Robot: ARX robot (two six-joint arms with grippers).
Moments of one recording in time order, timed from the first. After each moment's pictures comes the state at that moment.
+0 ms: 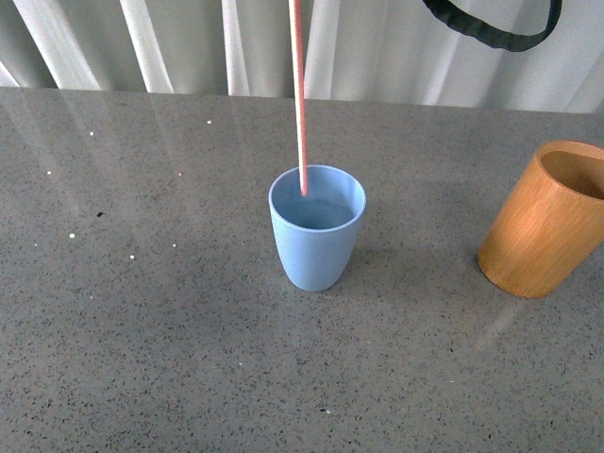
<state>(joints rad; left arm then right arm) 0.00 0.00 0.02 0.00 0.00 0.00 0.50 1.85 1.06 0.66 -0.24 0.08</state>
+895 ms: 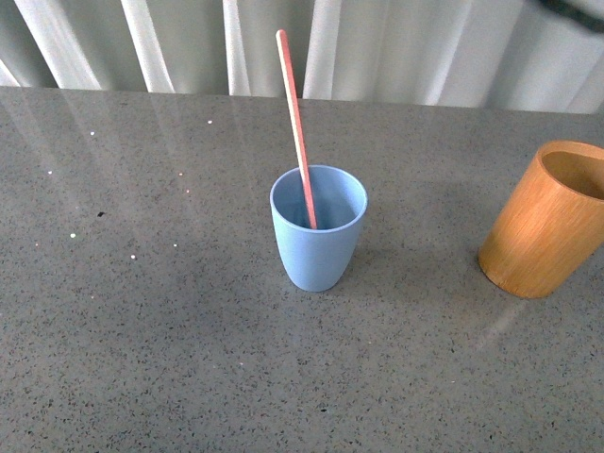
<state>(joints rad) 0.00 0.00 0.02 0.00 0.00 0.00 0.41 1.69 0.93 0.68 -0.14 0.16</state>
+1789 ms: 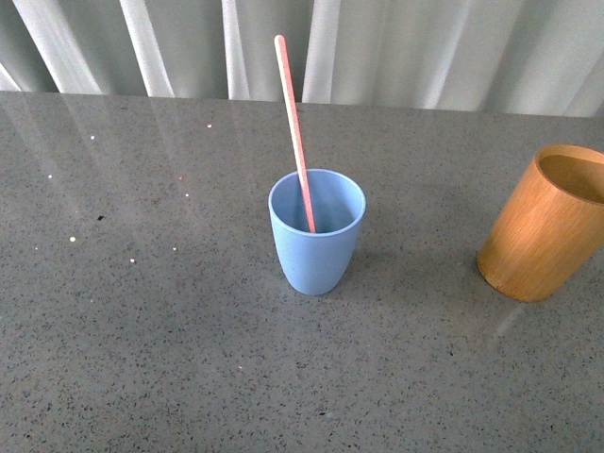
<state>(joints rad) 0.00 0.00 0.02 0.00 0.00 0.00 0.00 0.82 0.22 0.59 0.00 0.00</state>
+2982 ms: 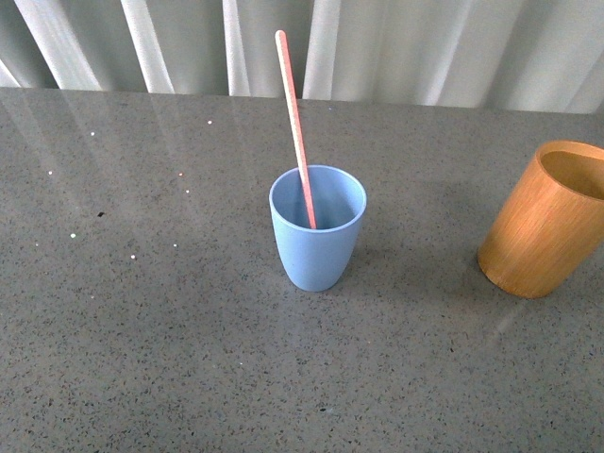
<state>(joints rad) 0.00 0.00 0.02 0.00 0.00 0.00 0.00 0.29 0.02 0.29 0.00 0.00</state>
